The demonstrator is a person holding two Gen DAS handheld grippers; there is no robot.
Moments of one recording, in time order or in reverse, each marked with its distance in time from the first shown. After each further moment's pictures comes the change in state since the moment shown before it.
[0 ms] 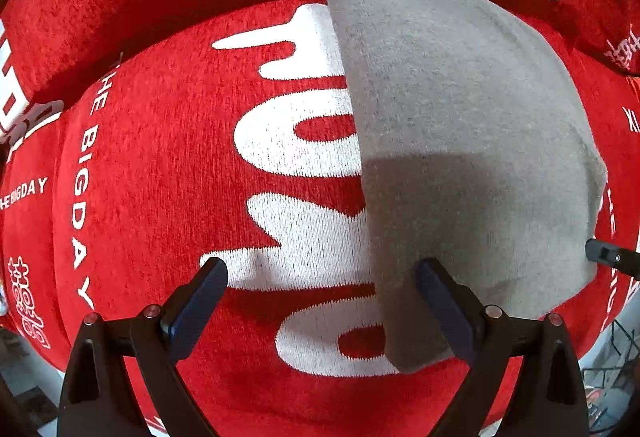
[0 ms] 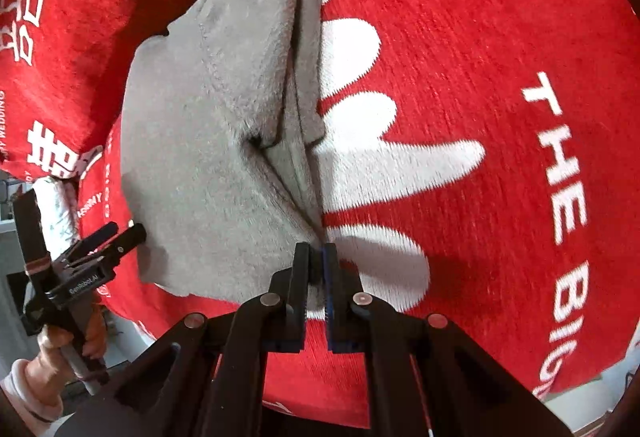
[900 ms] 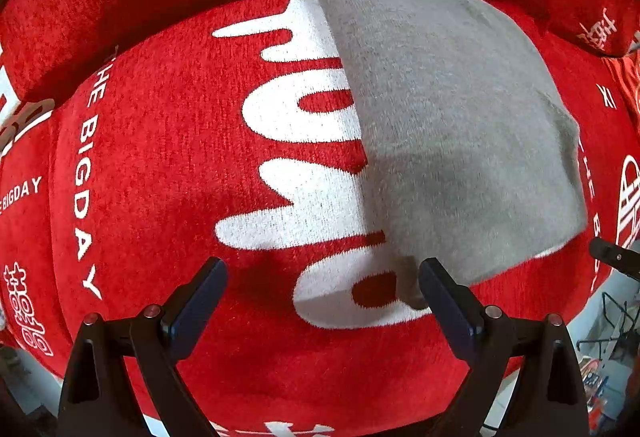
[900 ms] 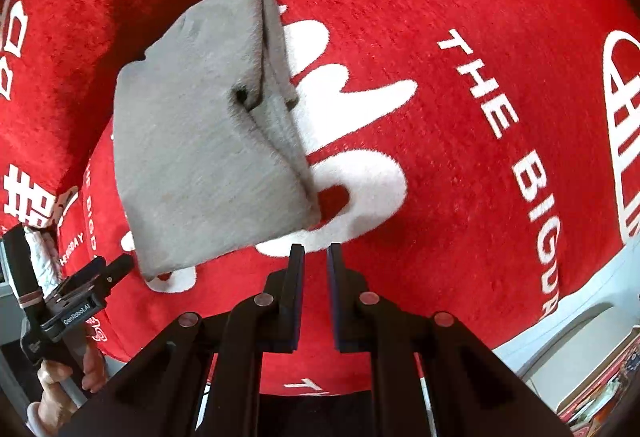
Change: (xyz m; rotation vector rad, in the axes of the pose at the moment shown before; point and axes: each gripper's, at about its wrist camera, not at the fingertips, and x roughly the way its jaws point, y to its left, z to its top) left arm -0.021 0.029 -0.016 0.064 0.033 -0.072; right arm -0.038 0.026 -0.054 0.189 -0.107 -0.132
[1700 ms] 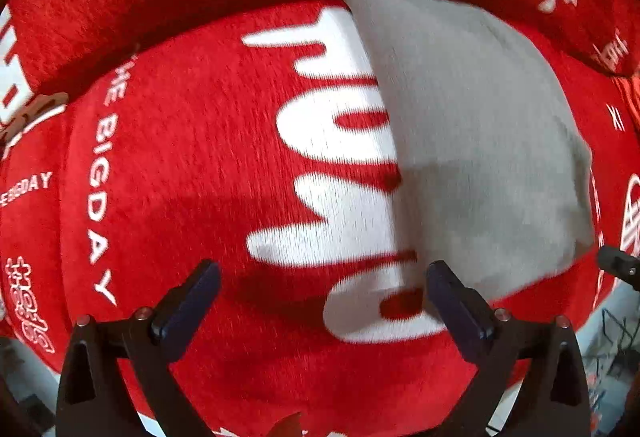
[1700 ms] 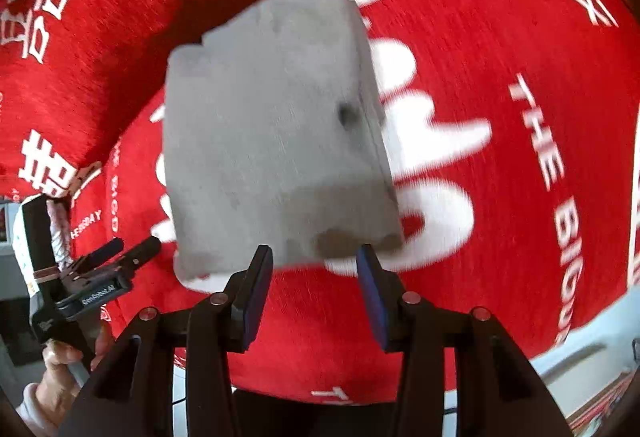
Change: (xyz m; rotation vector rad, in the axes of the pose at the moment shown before) left arm -0.011 0.014 0.014 -0.064 -0.028 0.029; right arm -0.006 0.045 0.016 -0.146 -0.009 0.054
